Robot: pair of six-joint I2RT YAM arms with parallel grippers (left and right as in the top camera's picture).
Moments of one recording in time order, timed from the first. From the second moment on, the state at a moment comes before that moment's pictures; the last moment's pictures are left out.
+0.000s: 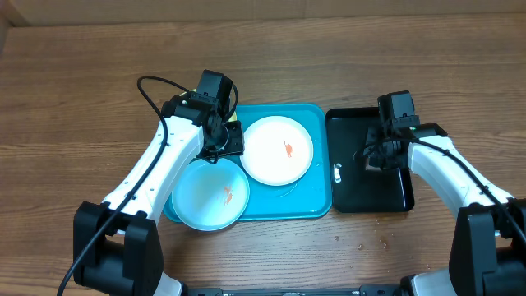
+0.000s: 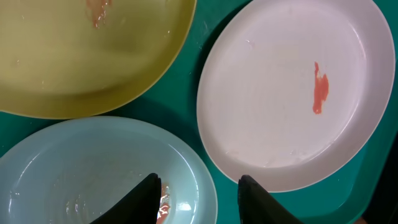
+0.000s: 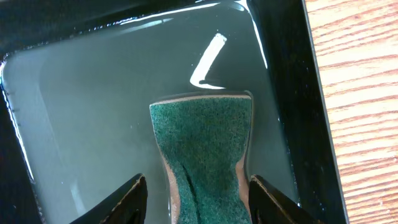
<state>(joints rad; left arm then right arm) -0.30 1.70 1.30 -0.96 0.13 -0.42 0.14 1.65 0.97 -0.56 0.10 0.34</state>
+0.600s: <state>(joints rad) -0.30 1.70 1.30 -0.96 0.11 -0.42 0.14 1.65 0.94 -0.54 0.10 0.25</state>
